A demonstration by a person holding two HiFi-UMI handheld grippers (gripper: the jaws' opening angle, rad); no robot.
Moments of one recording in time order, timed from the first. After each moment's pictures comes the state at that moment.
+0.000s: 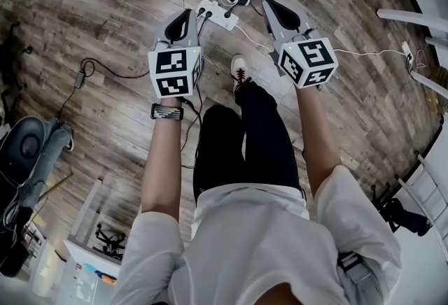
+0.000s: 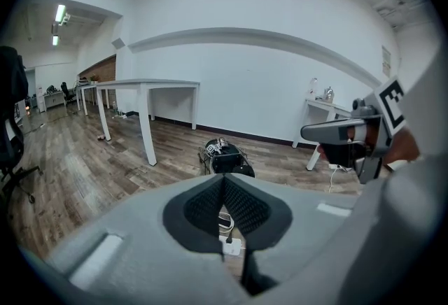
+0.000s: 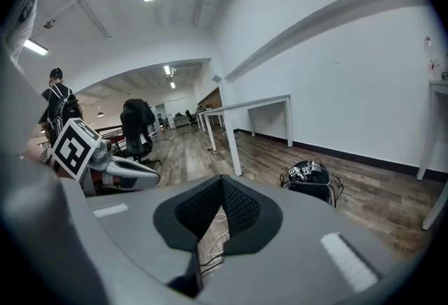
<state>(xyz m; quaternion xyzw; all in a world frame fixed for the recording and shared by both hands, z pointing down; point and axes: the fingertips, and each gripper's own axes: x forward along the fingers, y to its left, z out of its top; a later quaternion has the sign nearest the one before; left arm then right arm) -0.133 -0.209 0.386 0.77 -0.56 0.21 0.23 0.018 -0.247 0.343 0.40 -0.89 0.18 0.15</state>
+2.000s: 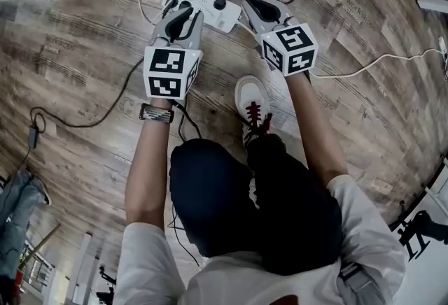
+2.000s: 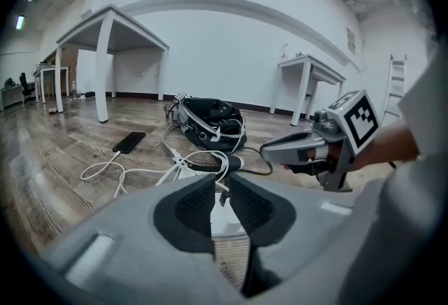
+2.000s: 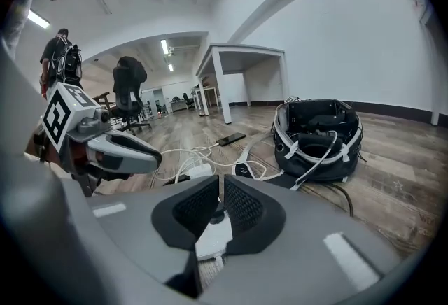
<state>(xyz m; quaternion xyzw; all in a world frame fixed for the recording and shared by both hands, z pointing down) -0.069 -0.209 0.856 0.84 -0.45 0.22 0.20 0.029 -0.242 0.862 0.39 -0.88 0.19 0.19</state>
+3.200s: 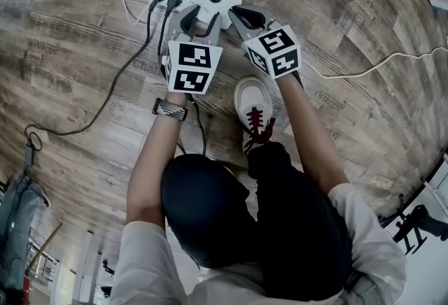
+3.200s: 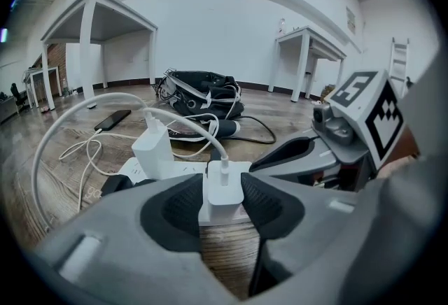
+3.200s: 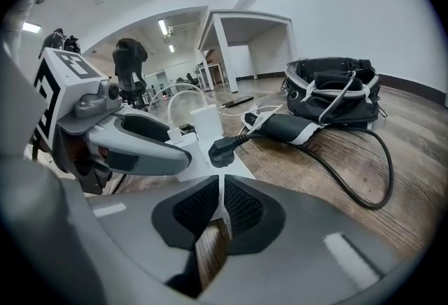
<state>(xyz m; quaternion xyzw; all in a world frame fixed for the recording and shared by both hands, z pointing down) -0.026 -0.209 0.957 0.83 -0.43 0.29 0.20 0.014 -0.210 0.980 0.34 -0.87 0.24 0.26</state>
